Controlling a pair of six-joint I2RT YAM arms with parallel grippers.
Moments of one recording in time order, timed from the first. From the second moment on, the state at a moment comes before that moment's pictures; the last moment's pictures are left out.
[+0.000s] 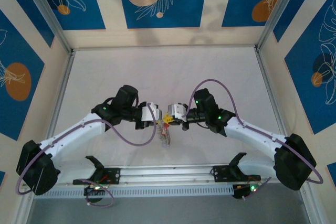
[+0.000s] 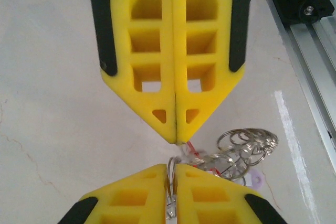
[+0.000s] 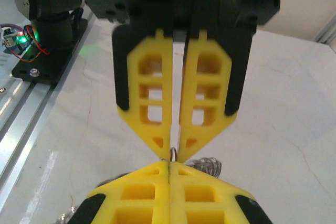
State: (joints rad) left arm -0.69 1.18 0.84 -0.43 0.60 0.78; right arm 0.72 1.17 0.66 0.03 -0.70 -0.58
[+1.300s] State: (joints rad) left arm -0.63 1.20 0.72 -0.18 0.09 0.00; right arm 0.41 1.48 0.78 -0.17 -0.48 0.36
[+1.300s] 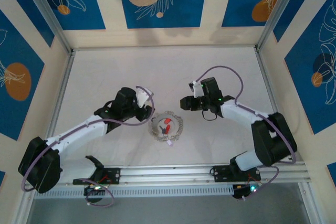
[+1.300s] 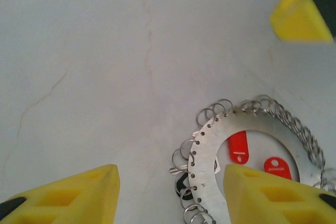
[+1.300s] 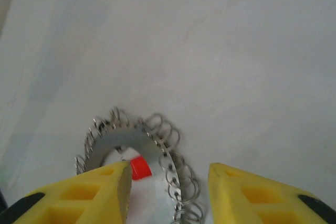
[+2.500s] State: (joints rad) left arm -0.63 1.60 0.83 -0.48 0.23 -0.42; right arm 0.60 1.59 0.60 -0.05 -0.80 0.63
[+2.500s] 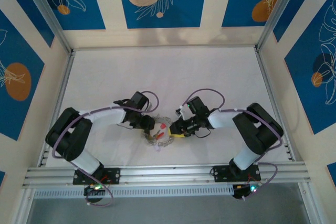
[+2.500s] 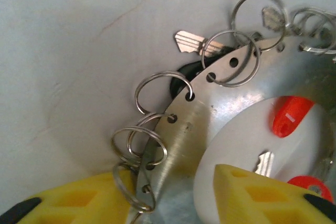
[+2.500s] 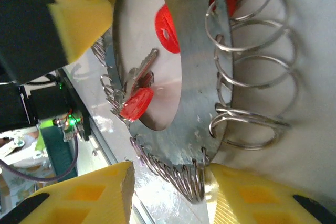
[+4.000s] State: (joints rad) left arm -0.61 1.35 0.66 -0.28 0.23 -0.20; right arm 0.48 1.85 0.81 0.02 -0.81 0.96
